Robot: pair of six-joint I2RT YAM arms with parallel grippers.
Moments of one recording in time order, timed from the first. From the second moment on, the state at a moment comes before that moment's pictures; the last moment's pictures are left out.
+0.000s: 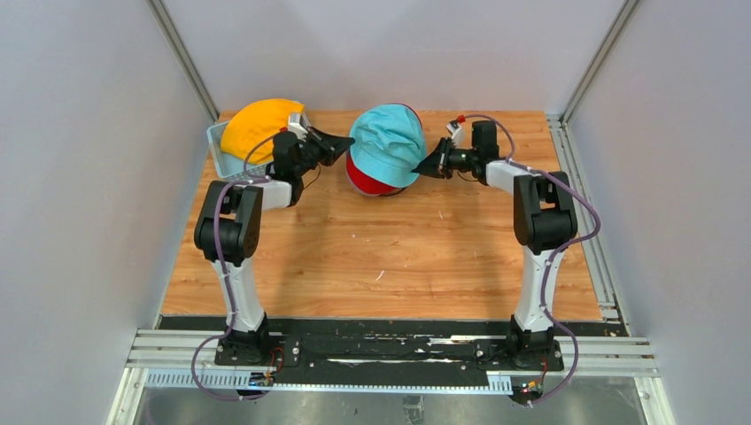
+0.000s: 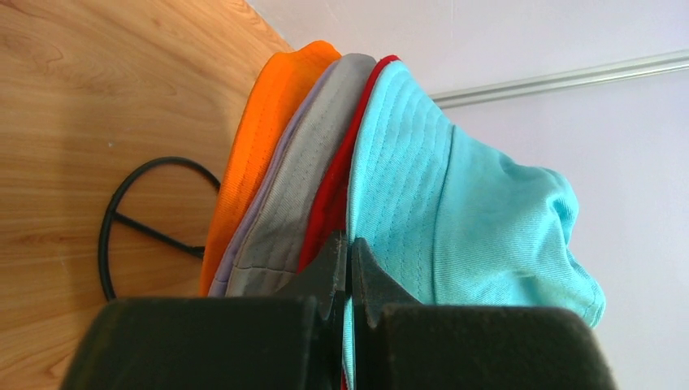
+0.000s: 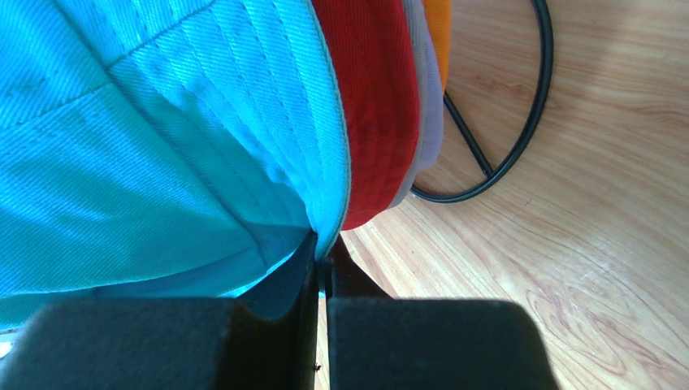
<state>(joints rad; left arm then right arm) -0.17 1.97 1.09 0.82 0.47 -1.24 0.15 2.13 1.40 0.15 -0.99 0.70</state>
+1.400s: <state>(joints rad) -0.19 2.41 2.02 0.12 0.56 -0.99 0.27 1.93 1.21 -0.01 -0.70 0.61</state>
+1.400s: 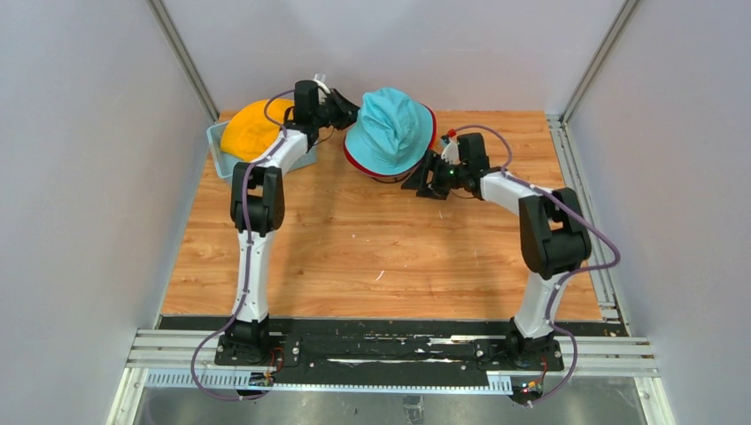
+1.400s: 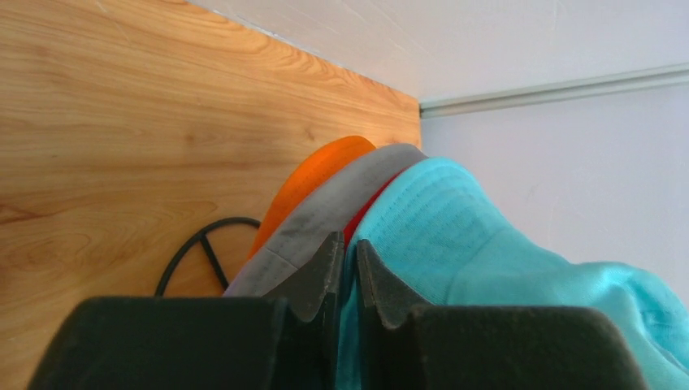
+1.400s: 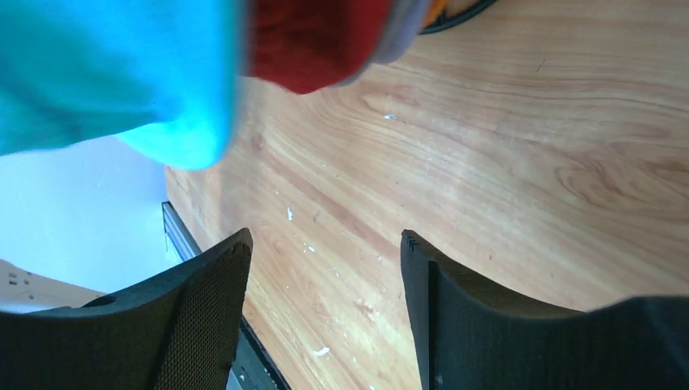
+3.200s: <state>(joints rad) -0.13 1.83 1.05 0.69 0.42 -1.15 0.09 2.15 1.73 0.25 -0.78 0.74</state>
